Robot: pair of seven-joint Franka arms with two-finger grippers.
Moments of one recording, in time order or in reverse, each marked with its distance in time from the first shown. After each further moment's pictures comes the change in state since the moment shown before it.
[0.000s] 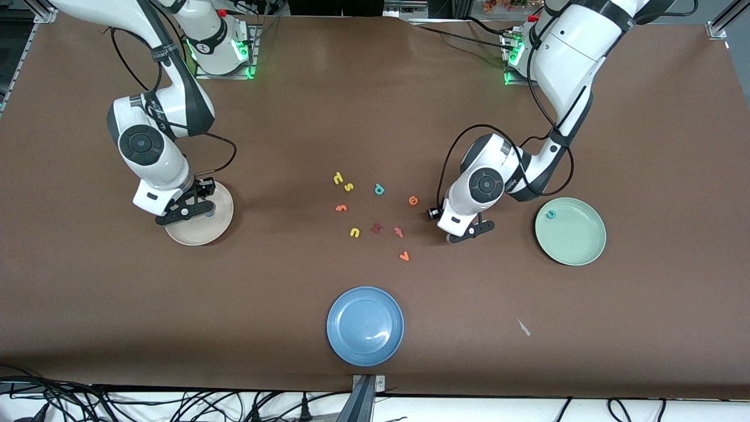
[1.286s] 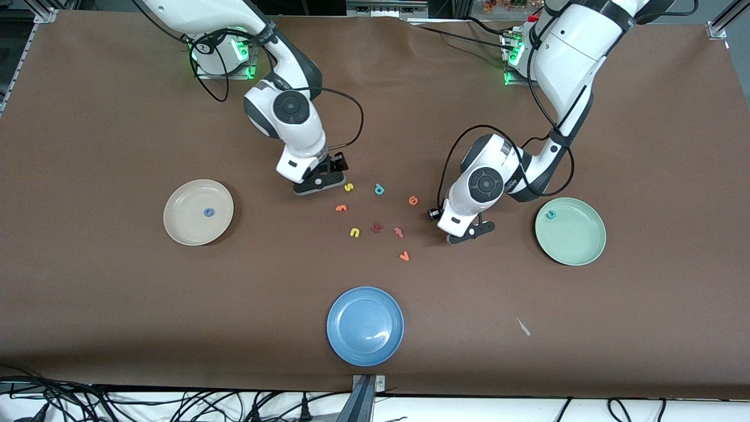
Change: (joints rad) left arm -0.001 0.000 0.003 0.005 0.016 0.001 0.000; right arm 0.297 0.213 0.233 0.097 0.043 0.191 0.571
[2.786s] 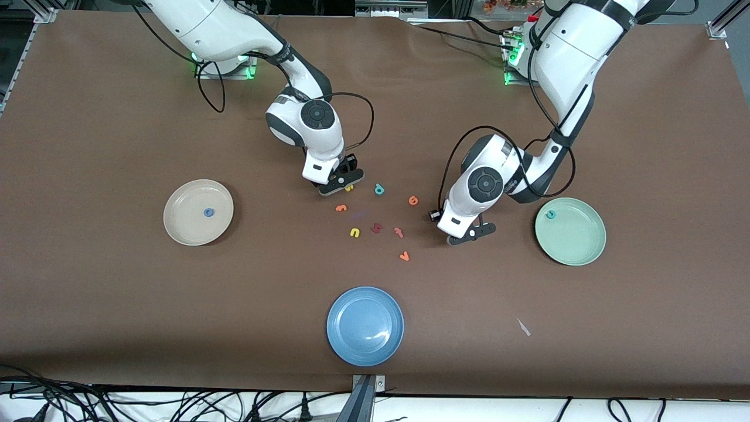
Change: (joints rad) left arm 0.001 -0.001 0.002 0.010 0.029 -0.004 0.000; right arm 0.052 0.134 -0.017 0.017 -0.169 0.074 0.016
